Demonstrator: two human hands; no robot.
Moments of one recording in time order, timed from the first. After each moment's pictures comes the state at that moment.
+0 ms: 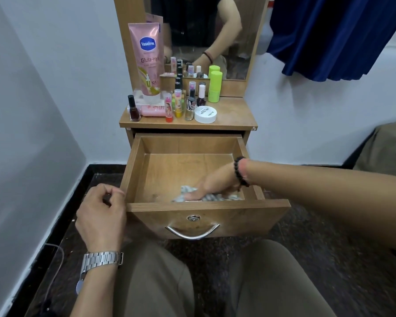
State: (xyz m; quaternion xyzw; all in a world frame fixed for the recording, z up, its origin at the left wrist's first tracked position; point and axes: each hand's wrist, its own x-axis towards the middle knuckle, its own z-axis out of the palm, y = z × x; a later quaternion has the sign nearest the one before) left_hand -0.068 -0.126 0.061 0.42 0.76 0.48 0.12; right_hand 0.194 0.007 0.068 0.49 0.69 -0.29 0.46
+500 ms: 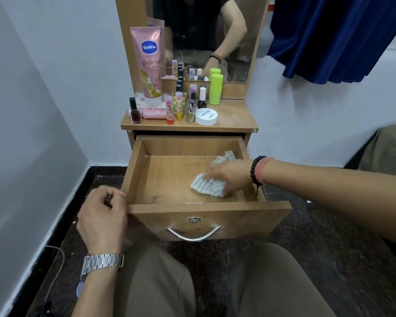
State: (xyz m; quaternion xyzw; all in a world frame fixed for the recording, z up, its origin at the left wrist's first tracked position) left_hand -0.067 -0.127 0.064 0.42 0.76 0.48 0.12; right_hand 0.188 -0.015 0.109 0.46 0.85 -0.08 0.23
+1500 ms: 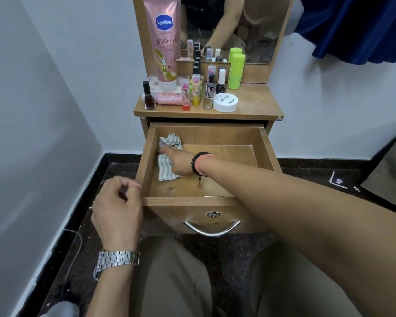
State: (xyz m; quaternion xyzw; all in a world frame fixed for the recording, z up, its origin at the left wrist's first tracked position) left_hand -0.071 -0.125 0.058 0.43 0.75 0.49 0.12; right_hand 0.046 0.039 0.052 0.49 0.83 -0.25 0.05
